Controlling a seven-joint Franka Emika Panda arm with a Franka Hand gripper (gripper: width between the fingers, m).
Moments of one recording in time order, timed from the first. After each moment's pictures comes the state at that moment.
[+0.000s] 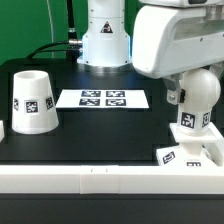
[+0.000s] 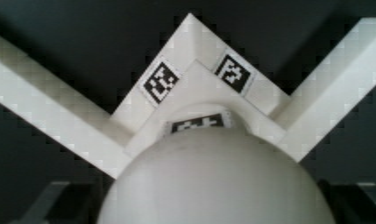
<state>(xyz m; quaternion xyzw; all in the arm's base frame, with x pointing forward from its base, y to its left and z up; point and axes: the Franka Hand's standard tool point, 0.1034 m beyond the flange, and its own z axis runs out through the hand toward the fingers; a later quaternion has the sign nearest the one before) 0.628 0.086 0.113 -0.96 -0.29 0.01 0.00</state>
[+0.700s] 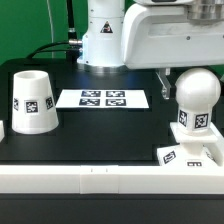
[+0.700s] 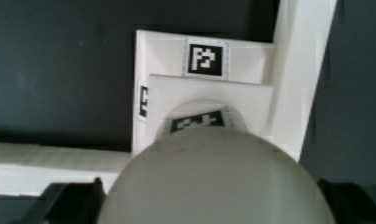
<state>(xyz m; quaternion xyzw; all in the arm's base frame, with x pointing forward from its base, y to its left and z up) 0.629 0.087 0.114 -1.00 -0.02 0.00 0.01</state>
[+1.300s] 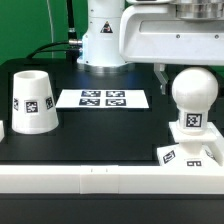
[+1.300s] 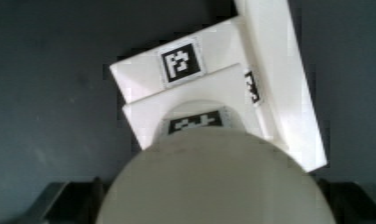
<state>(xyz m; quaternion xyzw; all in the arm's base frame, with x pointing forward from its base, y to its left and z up) 0.630 0.087 0.114 -0.97 0.24 0.01 0.03</state>
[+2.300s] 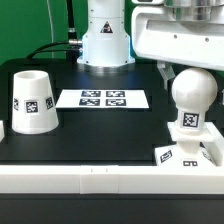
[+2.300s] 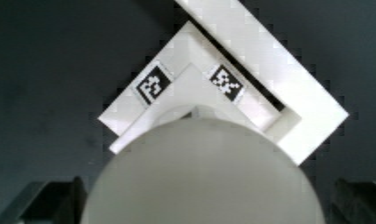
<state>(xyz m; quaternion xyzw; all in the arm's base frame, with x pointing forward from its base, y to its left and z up) 0.624 0.091 0.115 -0.92 0.38 0.03 0.04</state>
